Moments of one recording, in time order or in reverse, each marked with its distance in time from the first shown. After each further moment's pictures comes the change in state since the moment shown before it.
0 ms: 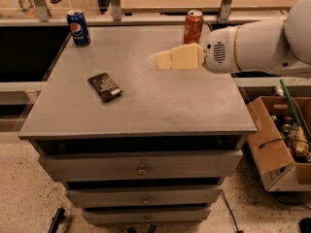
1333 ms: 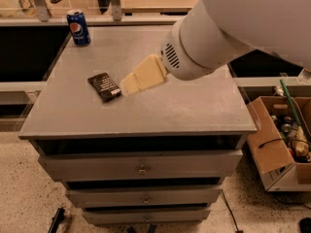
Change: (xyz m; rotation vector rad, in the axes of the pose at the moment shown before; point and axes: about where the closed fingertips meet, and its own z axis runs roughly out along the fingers) arm 0.026 0.067 -0.017 0.385 0.376 -0.095
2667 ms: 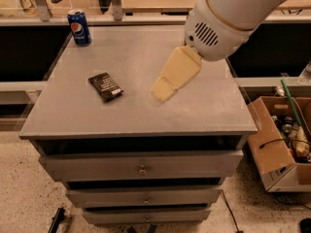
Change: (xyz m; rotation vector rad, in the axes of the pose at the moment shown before) arm 0.019 -0.021 -0.036 -0.155 0.231 -0.301
